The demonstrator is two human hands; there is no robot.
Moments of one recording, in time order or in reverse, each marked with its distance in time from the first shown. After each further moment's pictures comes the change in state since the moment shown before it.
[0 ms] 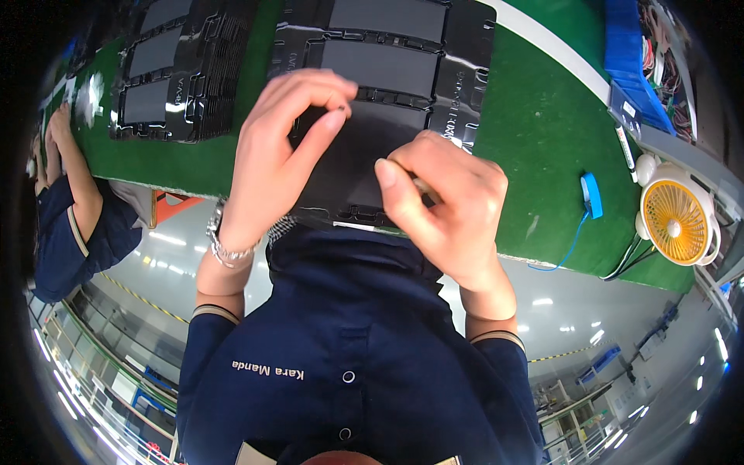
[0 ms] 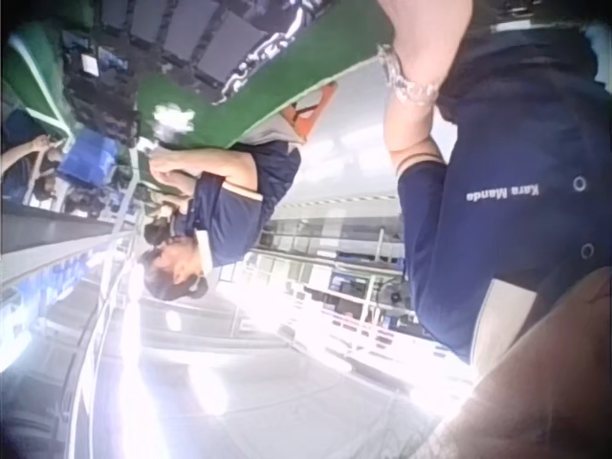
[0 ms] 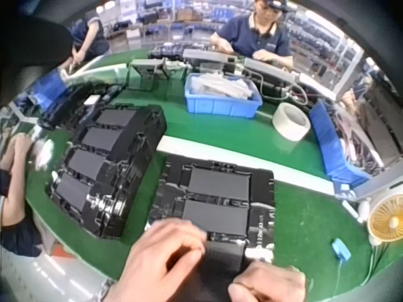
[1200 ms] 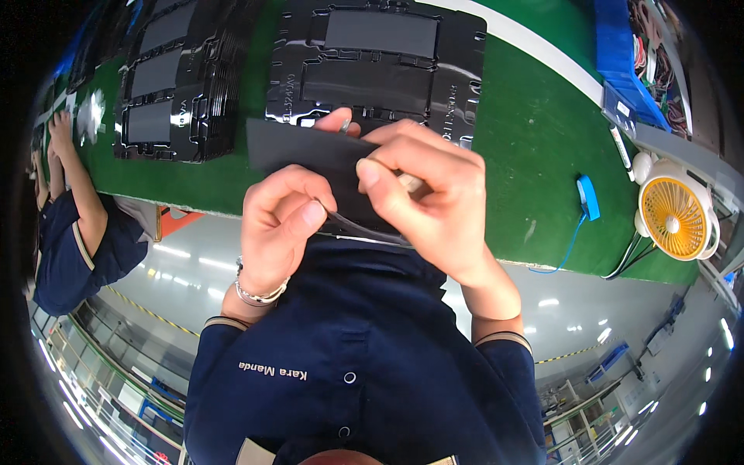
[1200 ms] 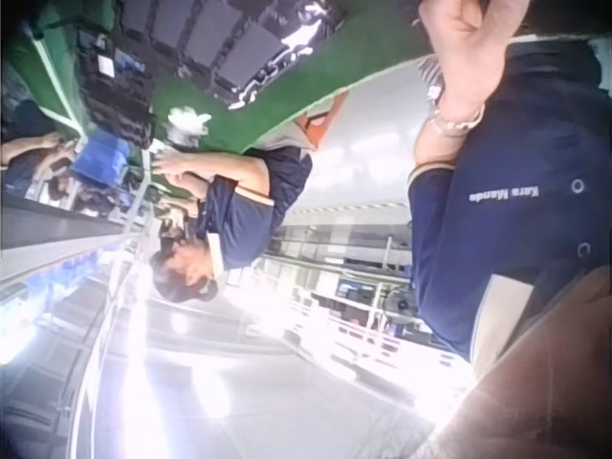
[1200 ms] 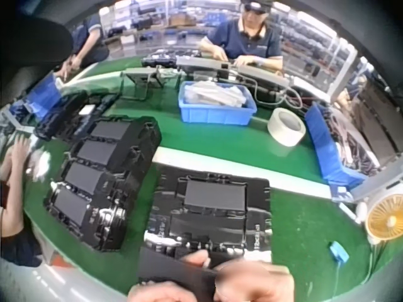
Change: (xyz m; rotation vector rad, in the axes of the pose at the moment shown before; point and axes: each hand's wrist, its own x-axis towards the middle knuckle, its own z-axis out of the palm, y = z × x) left_hand -0.037 0.026 0.005 -1.201 -0.007 -0.328; right_hand 0.017 0.003 0.002 0.254 -0.115 0.057
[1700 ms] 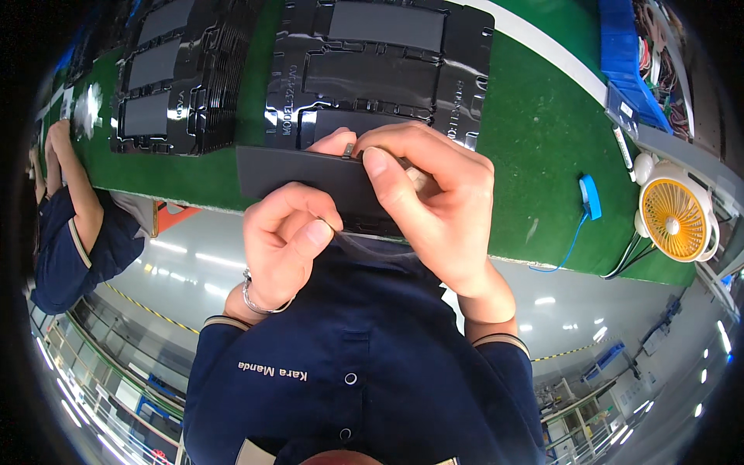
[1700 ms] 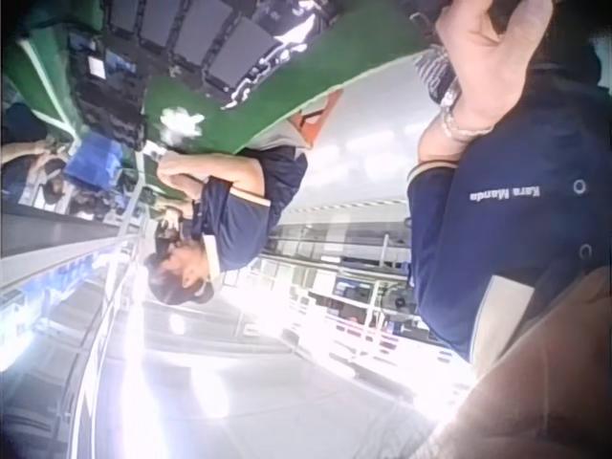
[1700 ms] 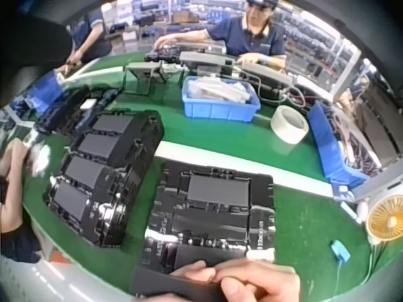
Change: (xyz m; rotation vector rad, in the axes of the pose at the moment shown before) left_hand -0.017 0.005 0.014 0.144 0.069 0.004; right_hand -0.005 -0.009 0.011 0.069 0.104 0.144
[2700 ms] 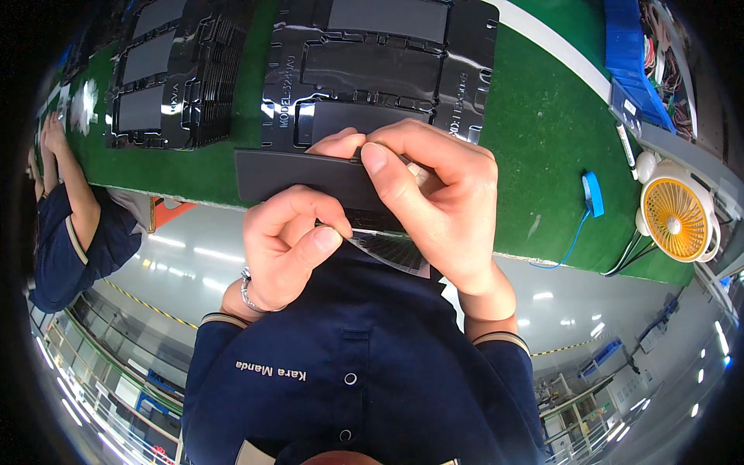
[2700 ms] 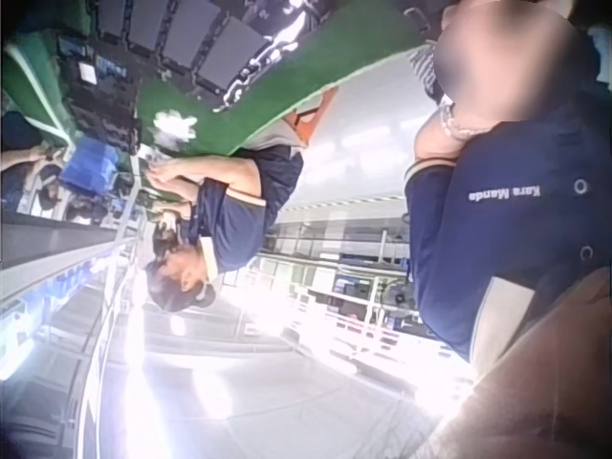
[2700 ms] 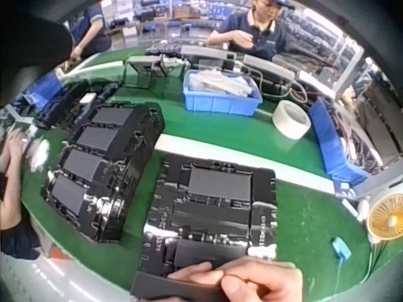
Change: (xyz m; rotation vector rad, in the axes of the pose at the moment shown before) left_hand -0.001 -0.001 -0.002 0.076 -0.070 0.006; right_hand -0.002 0.002 -0.001 0.054 -0.024 0.068
